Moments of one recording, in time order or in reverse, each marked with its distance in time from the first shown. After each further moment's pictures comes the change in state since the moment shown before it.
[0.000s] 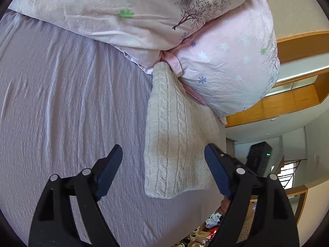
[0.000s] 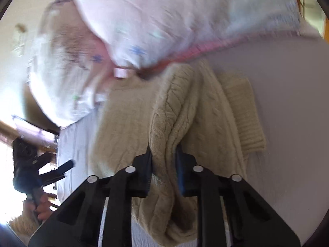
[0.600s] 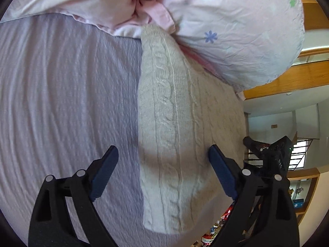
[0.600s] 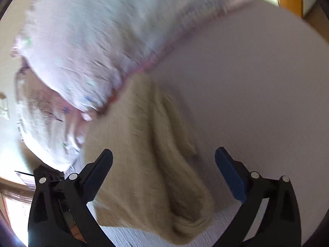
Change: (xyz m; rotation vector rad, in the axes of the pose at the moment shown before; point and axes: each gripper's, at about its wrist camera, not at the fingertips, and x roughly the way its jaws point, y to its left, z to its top) left arm 0.121 -0.031 0.013 0.073 0.202 0.097; right arm -0.018 -0.104 -0.013 0.401 -0.001 -0.103
